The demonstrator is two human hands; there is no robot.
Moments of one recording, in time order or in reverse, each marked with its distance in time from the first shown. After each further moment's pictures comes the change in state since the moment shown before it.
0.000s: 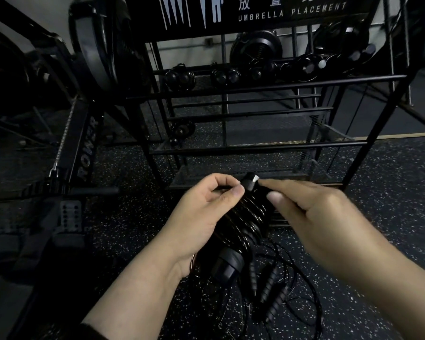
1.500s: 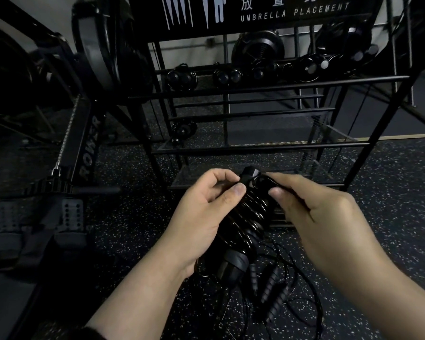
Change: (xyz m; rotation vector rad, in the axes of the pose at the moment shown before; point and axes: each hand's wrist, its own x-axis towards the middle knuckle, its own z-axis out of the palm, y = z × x) left_hand -0.004 -0.001 0.004 0.094 0.056 0.126; right_hand -0.004 -0.002 0.011 0.204 0.202 -0.007
